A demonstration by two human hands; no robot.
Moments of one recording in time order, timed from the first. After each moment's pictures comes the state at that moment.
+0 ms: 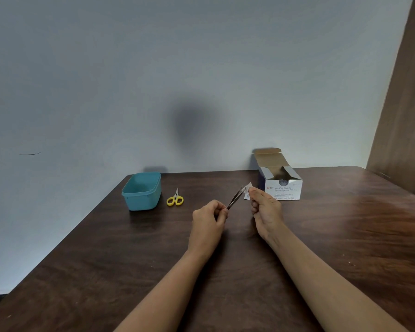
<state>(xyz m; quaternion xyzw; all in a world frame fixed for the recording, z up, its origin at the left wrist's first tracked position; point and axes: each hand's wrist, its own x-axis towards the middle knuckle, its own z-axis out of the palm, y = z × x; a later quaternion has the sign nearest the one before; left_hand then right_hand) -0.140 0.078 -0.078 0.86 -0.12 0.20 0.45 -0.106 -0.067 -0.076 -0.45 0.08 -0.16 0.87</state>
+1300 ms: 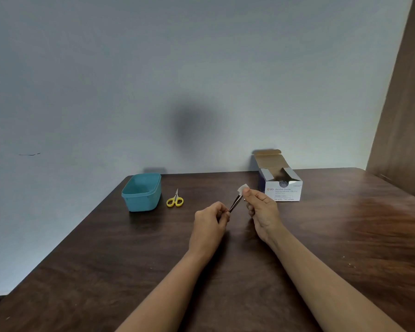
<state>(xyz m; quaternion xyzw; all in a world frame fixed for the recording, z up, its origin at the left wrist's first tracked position) -0.141 0.077 -0.078 0.87 -0.14 0.19 0.44 -0.110 -0.062 -0.075 -0.52 0.02 -0.15 0.84</state>
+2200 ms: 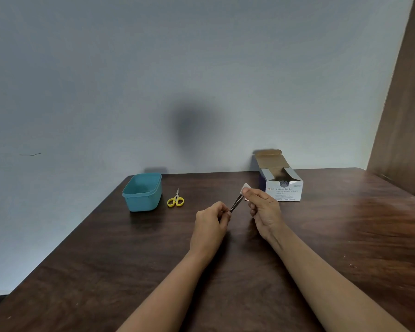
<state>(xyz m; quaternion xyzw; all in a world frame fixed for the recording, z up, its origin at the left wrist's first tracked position) -0.143 0.076 -0.077 0.87 -0.14 0.20 0.43 -0.106 -0.067 -0.076 -0.51 0.02 -0.14 0.85</state>
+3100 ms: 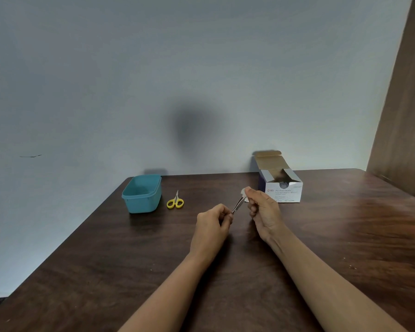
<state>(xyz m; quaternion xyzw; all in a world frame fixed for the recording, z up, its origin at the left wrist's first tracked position) -0.145 0.075 -0.076 0.87 -0.15 0.19 0.43 -0.109 -0.069 -0.072 -0.51 0.02 -0.13 0.85</state>
